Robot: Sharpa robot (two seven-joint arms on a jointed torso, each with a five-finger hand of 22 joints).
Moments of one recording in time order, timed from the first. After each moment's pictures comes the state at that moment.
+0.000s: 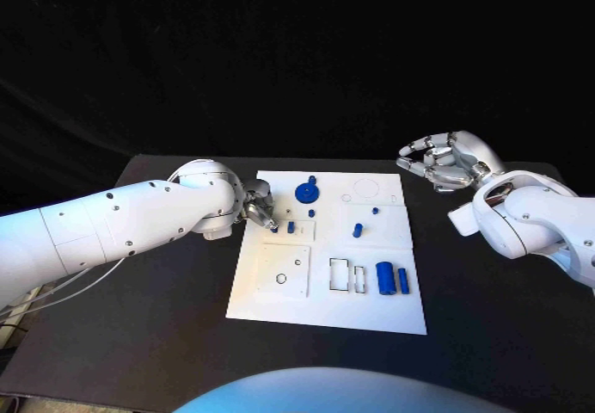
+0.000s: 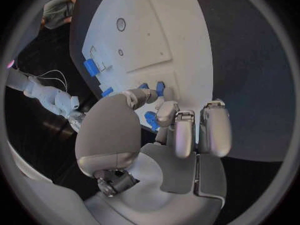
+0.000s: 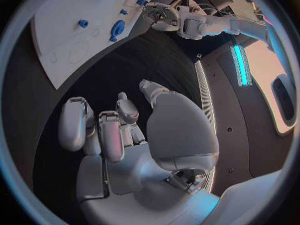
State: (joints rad) left arm 1.15 -0.78 0.04 1.44 -1.25 0.16 -0.49; left_hand 1.16 -0.25 0.75 0.20 0.46 0.87 0.07 0.78 0.64 1.33 -0.02 1.27 1.00 1.46 -0.08 1.57 1.31 0.08 1.47 0.03 1.41 1.25; right arm 1.26 -0.88 -0.11 1.48 -0.72 -0.49 0.19; right_hand 1.23 -0.14 0.34 0.21 0.25 0.79 0.18 0.29 0.40 1.21 0.09 1.23 1.12 1.47 0.02 1.48 1.31 0.06 1.39 0.12 1.26 1.31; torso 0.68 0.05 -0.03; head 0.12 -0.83
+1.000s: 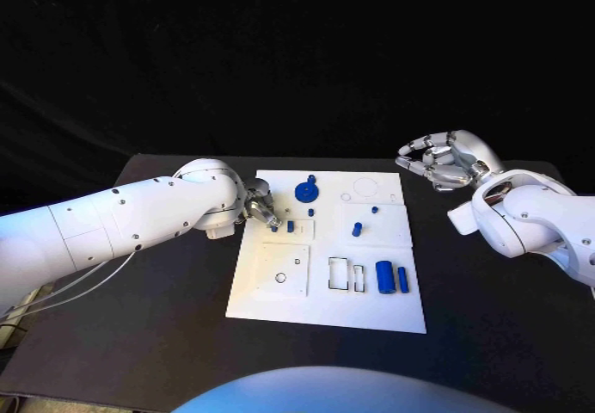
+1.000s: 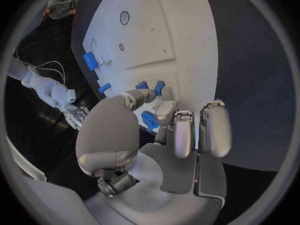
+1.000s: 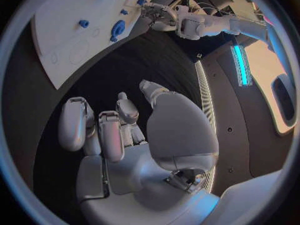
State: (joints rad) left arm 1.15 -0.75 0.04 1.39 -1.17 0.16 -0.52; left_hand 1.10 -0.23 0.71 0.16 0.45 0.89 0.04 0.76 0.68 1.34 -0.03 1.25 0.99 1.47 -0.09 1.57 1.31 0.08 1.46 0.01 1.41 1.25; right arm 1.26 -0.88 -0.11 1.47 -0.72 -0.49 0.19; right_hand 1.22 -0.14 0.34 0.21 0.25 0.79 0.18 0.29 0.40 1.21 0.09 1.23 1.12 1.47 0.02 1.48 1.31 0.06 1.39 0.12 1.26 1.31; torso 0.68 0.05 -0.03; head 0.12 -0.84
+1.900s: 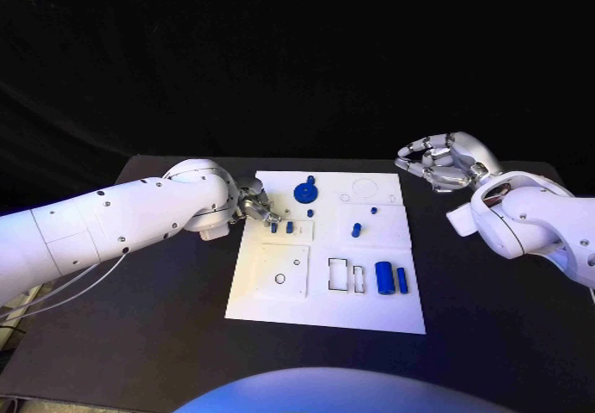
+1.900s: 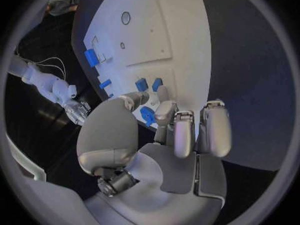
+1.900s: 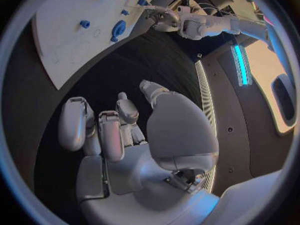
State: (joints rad) left arm 1.15 -0.79 0.06 1.43 -1.16 0.13 -0.53; left_hand 1.00 -0.23 0.51 0.29 0.44 0.91 0.03 0.73 0.70 1.34 -0.03 1.25 0.99 1.47 -0.09 1.57 1.31 0.08 1.46 0.01 1.41 1.25; right arm 1.26 -0.88 -0.11 1.47 -0.71 -0.49 0.19; right_hand 1.22 -0.14 0.34 0.21 0.25 0.79 0.18 0.29 0.40 1.21 0.09 1.23 1.12 1.47 0.02 1.48 1.31 0.06 1.39 0.12 1.26 1.31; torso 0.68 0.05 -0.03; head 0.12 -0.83
